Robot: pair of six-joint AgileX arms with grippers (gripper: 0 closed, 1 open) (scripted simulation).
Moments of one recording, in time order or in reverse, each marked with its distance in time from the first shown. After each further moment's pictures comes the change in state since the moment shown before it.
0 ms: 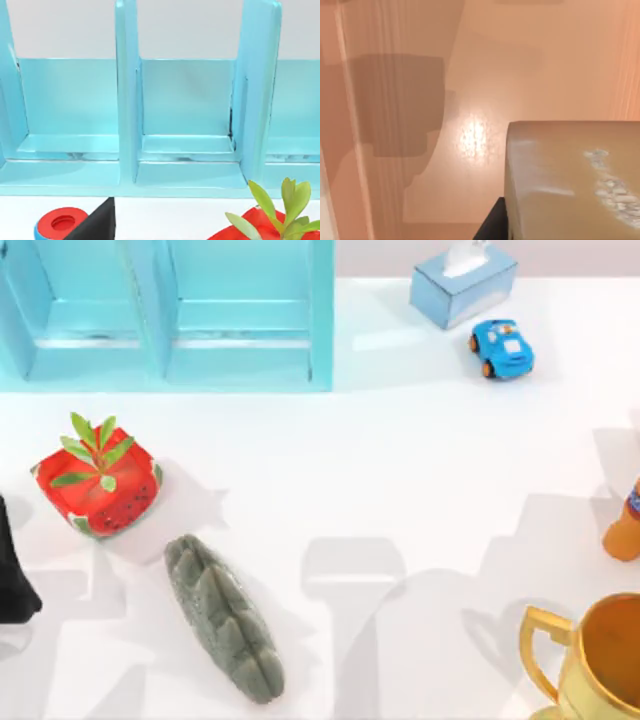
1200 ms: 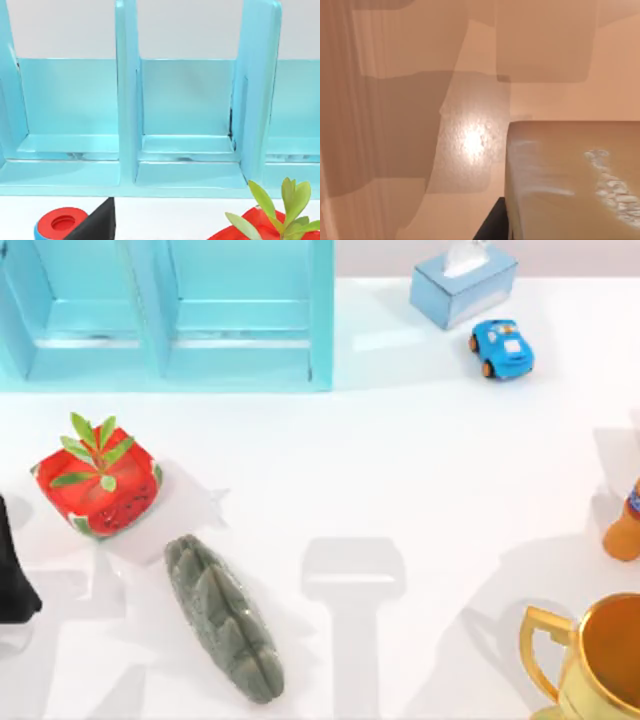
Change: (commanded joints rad) left arm 0.000 0.000 0.000 0.000 0.000 0.000; right arm 0.000 0.005 -0.248 0.253 -0.002 0.001
